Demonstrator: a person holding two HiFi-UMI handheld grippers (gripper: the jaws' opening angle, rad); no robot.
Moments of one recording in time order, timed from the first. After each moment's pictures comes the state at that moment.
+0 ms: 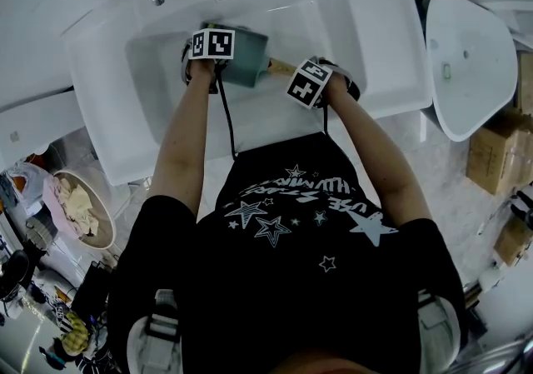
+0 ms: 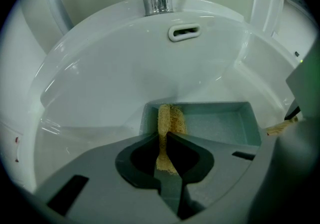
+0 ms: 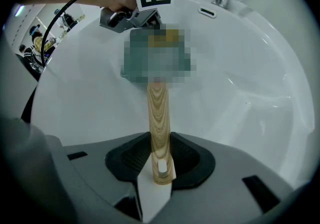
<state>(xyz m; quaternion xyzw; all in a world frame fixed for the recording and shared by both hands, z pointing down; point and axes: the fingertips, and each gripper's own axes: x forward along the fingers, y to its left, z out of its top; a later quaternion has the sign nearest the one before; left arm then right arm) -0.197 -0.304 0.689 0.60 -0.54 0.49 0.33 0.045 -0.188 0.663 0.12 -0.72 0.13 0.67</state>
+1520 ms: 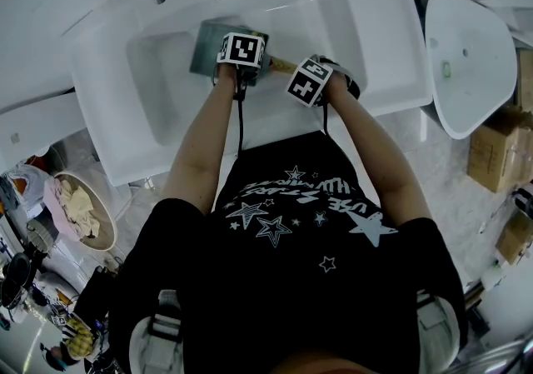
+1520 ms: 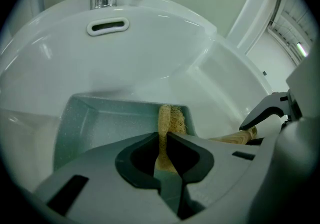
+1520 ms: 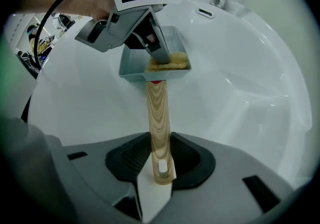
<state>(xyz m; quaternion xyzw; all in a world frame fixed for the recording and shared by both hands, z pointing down) -0.078 -0.275 0.703 0.69 -0.41 0.42 0.42 0.044 -0.193 0.670 0.13 -0.72 0.13 0.67</state>
